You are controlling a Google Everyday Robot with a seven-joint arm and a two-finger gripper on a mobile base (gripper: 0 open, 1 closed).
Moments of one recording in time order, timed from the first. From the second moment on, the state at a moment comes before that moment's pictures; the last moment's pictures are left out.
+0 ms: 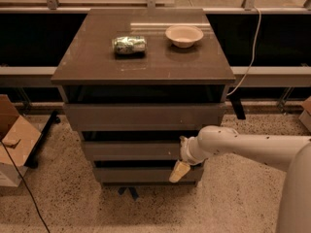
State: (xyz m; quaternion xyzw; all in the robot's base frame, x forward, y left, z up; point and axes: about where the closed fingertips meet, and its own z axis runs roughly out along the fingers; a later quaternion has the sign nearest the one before) arm 0.594 -0.105 0.482 -0.58 0.77 0.08 0.25
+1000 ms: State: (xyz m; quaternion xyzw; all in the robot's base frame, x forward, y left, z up) arm 0.650 -0.117 0.436 -0.57 0.78 0.06 0.26
